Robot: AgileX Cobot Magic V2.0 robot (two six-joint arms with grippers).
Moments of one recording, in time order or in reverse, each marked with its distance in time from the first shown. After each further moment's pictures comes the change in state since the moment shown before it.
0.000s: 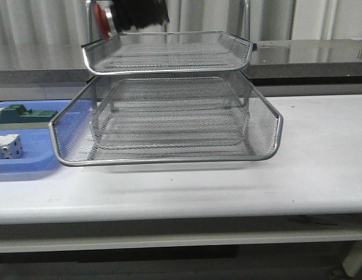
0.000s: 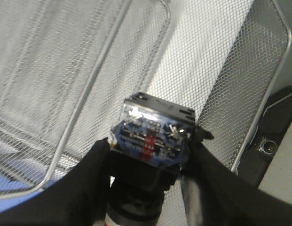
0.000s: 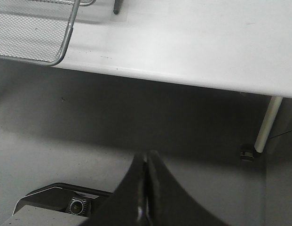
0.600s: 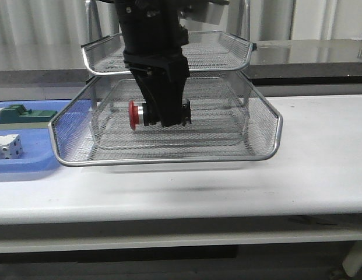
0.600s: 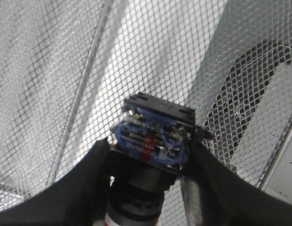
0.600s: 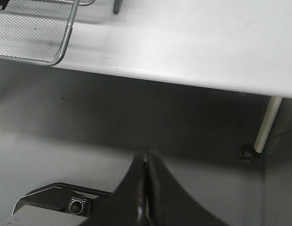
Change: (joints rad) left arm -0.043 0.246 0.000 -0.014 -0.018 0.000; right arm 0.000 0.000 0.000 0.000 0.000 -0.002
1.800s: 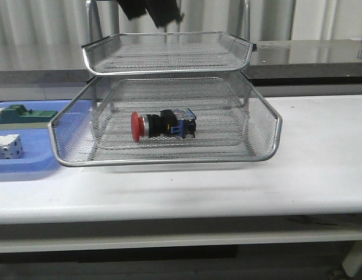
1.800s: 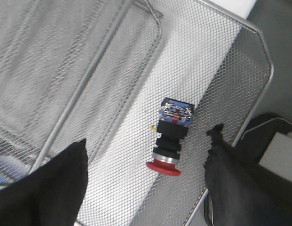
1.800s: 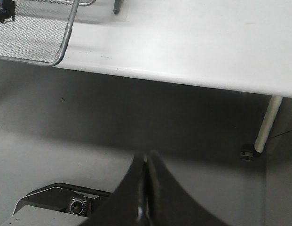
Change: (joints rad) left arm 0.056 -0.291 -0.004 -0.026 0.006 -0.138; right arm 0.000 0.000 0.000 0.000 0.000 0.002
